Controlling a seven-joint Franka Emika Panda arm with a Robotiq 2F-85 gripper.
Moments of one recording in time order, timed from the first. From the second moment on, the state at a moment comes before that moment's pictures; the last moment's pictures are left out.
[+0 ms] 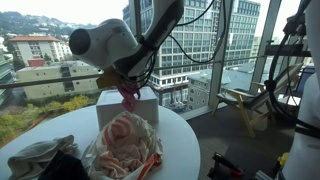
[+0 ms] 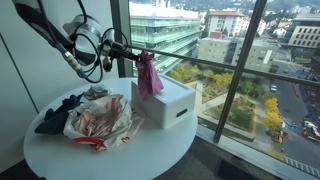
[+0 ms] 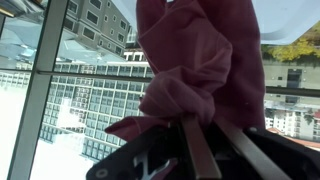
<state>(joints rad) 0.13 0.30 0.12 -1.90 -1.52 2.14 1.91</state>
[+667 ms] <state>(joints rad) 0.12 0.56 0.11 -1.63 -1.44 2.19 1.91</state>
